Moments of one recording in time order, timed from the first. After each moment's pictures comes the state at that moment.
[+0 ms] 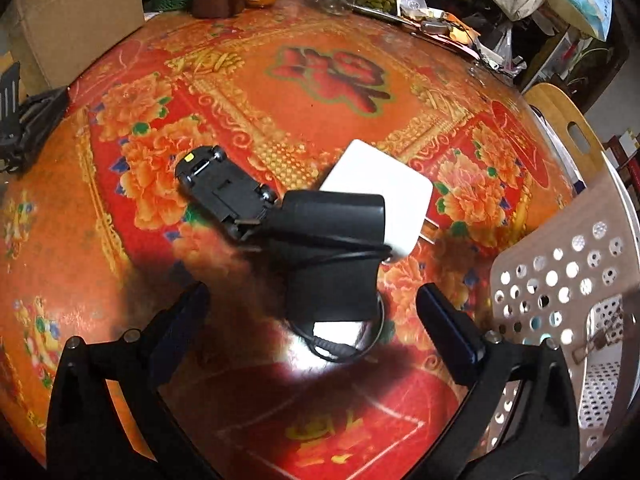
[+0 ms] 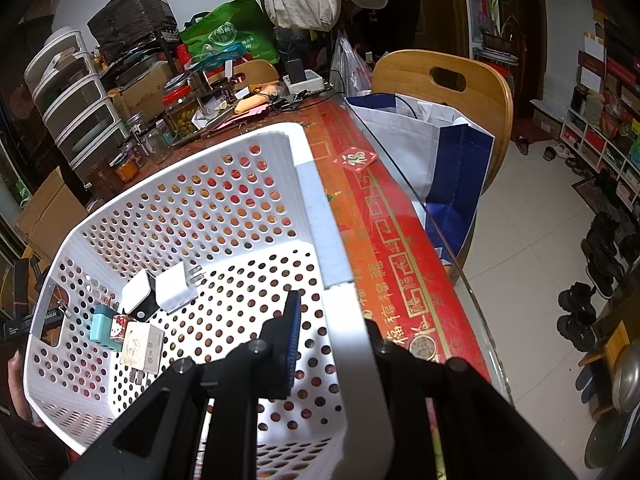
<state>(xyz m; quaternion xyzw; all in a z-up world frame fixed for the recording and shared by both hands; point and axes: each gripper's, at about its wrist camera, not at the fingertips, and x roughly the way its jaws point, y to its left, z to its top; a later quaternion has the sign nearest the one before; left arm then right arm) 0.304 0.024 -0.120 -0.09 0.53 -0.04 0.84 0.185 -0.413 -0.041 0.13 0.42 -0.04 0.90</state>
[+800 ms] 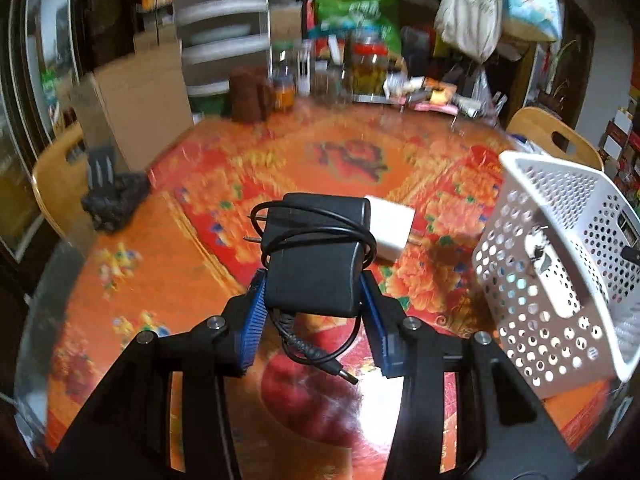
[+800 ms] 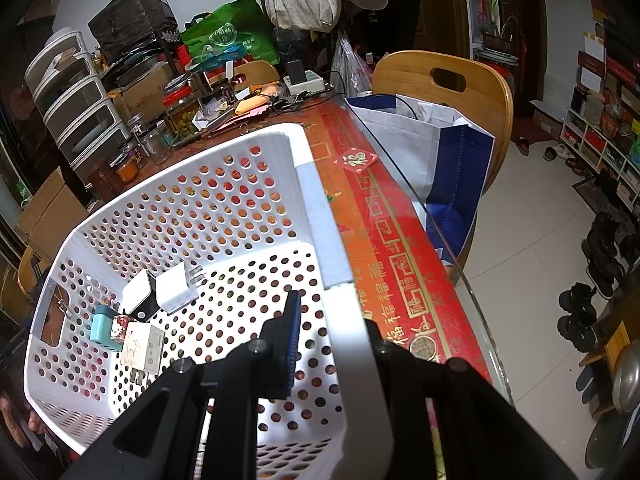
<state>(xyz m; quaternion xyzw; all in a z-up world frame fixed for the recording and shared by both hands) 0.202 0.041 -0.045 0.00 0.37 -0.01 0.93 0.184 -0.413 -0.043 0.13 0.42 -0.04 0.90</state>
